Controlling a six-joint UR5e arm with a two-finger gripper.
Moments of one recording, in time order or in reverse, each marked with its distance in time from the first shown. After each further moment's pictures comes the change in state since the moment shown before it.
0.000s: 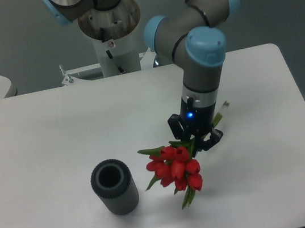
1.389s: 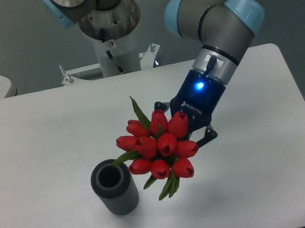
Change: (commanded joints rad) arm 0.084 -0.023 -0.005 0.058 -0.510 0.067
